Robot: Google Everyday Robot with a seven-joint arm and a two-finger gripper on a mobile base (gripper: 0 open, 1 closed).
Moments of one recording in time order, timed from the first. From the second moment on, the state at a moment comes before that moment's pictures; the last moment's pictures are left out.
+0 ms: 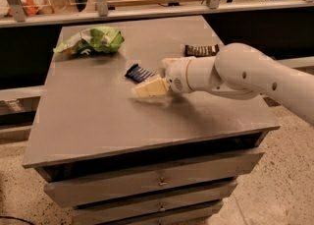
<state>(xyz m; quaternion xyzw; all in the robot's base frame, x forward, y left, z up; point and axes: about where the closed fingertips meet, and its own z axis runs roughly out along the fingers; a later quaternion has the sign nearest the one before) 0.617 -0.004 0.833 -0.39 0.75 0.24 0.48</state>
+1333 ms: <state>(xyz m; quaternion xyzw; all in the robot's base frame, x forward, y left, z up) 0.620 0.025 0.862 -0.42 0.71 0.27 0.50</state>
